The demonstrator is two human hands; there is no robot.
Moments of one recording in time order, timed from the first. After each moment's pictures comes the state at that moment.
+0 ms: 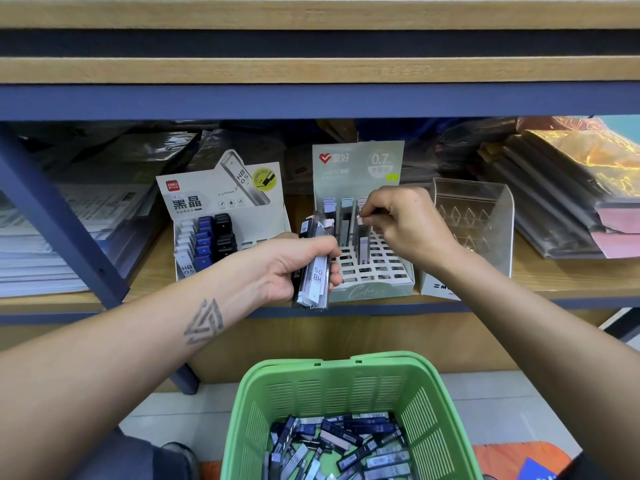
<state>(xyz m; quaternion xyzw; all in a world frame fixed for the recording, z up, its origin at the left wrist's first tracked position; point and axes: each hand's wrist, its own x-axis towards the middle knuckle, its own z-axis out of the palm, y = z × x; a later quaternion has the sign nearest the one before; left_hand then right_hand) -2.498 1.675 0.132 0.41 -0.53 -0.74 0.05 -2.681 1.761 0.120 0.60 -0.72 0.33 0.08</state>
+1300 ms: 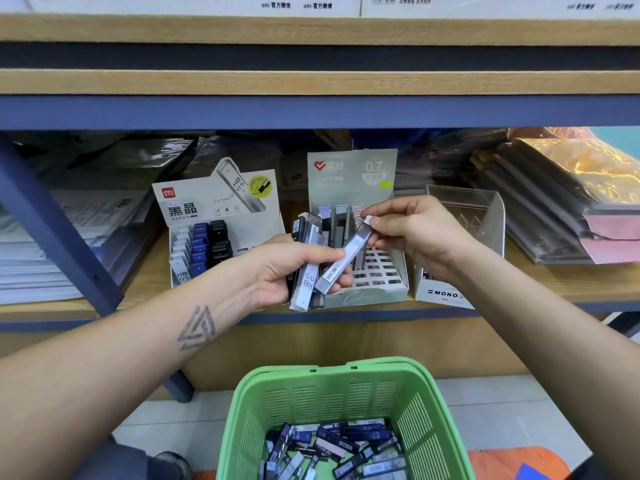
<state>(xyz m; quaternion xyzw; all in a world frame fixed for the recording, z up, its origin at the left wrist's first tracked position) -2.495 1.673 0.135 0.33 -0.54 -0.77 0.05 -2.678 1.779 0.134 0.35 -0.63 0.60 -0.34</state>
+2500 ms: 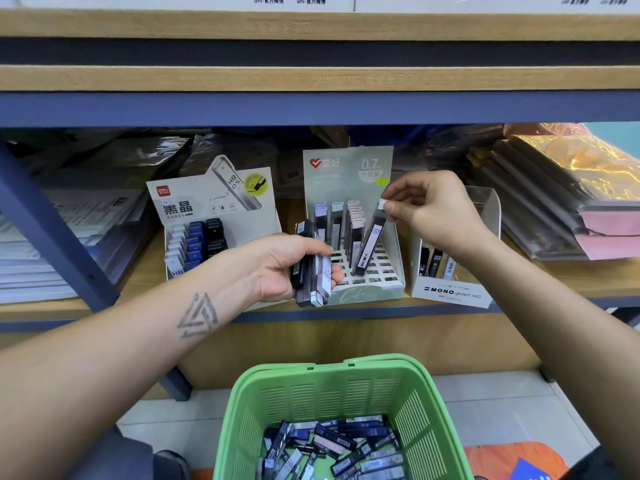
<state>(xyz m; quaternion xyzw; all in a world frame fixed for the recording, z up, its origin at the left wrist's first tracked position) -2.509 1.667 0.132 0.43 -0.51 -0.75 0.03 -2.699 1.787 0.145 0.48 -0.72 0.49 -0.07</state>
